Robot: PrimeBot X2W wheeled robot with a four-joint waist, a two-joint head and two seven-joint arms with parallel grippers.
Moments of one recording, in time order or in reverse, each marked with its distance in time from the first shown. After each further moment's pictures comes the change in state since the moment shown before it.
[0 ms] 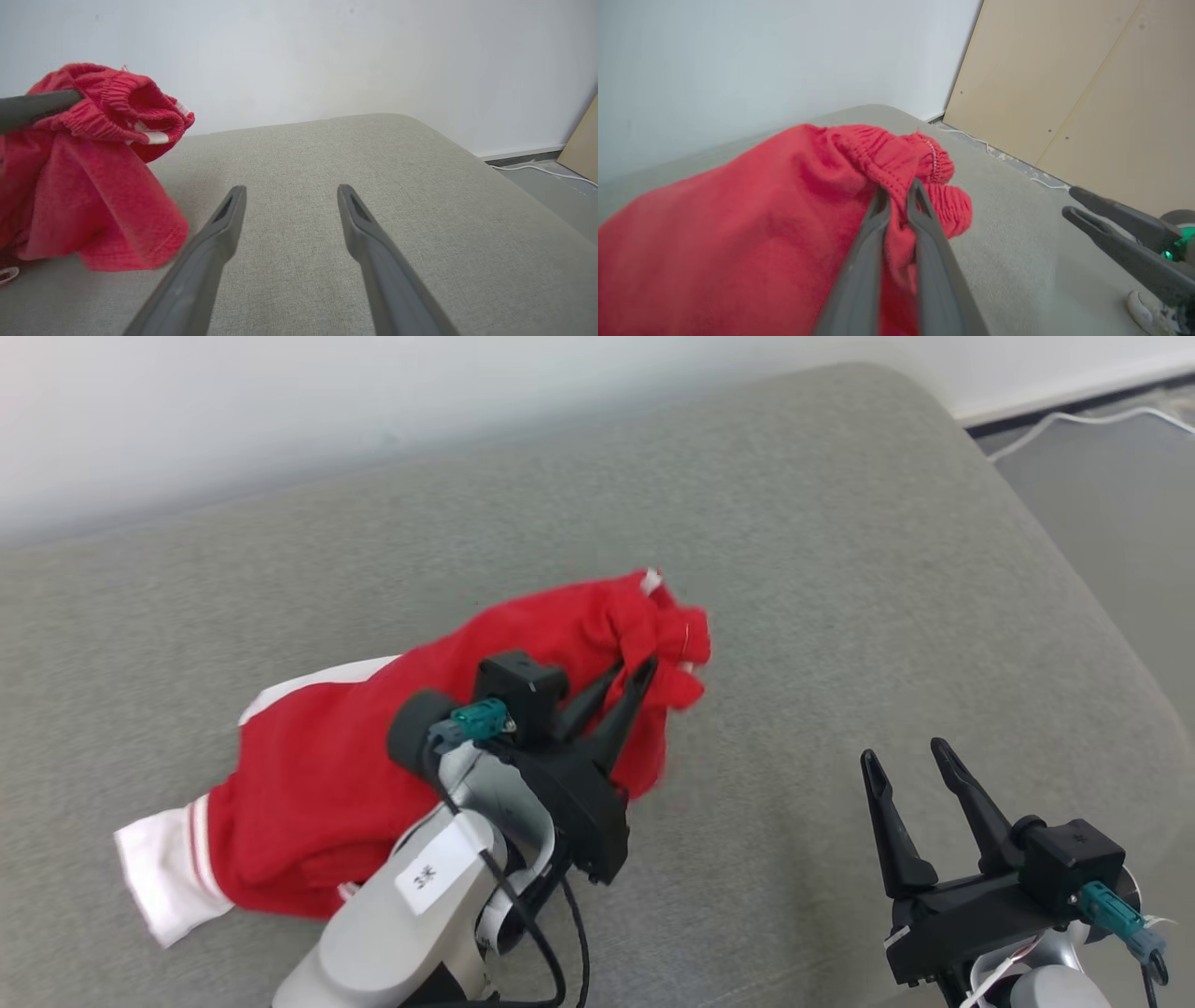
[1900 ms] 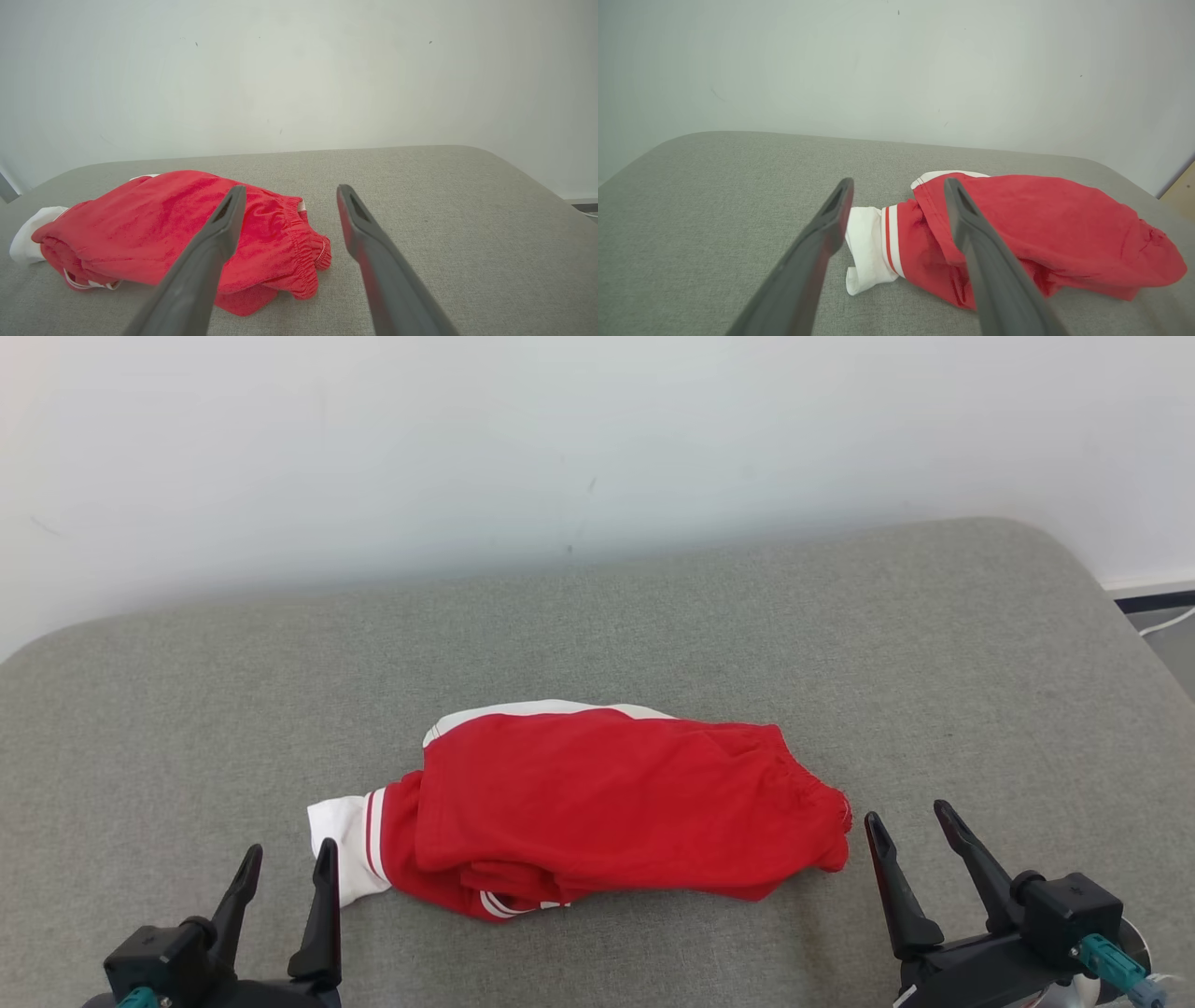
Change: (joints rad) left arm 0.588 0.379 0.240 -0.357 -0.143 0.310 -0.234; right arm 0.115 0.001 -0.006 -0.053 -0.015 0.000 0.046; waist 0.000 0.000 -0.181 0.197
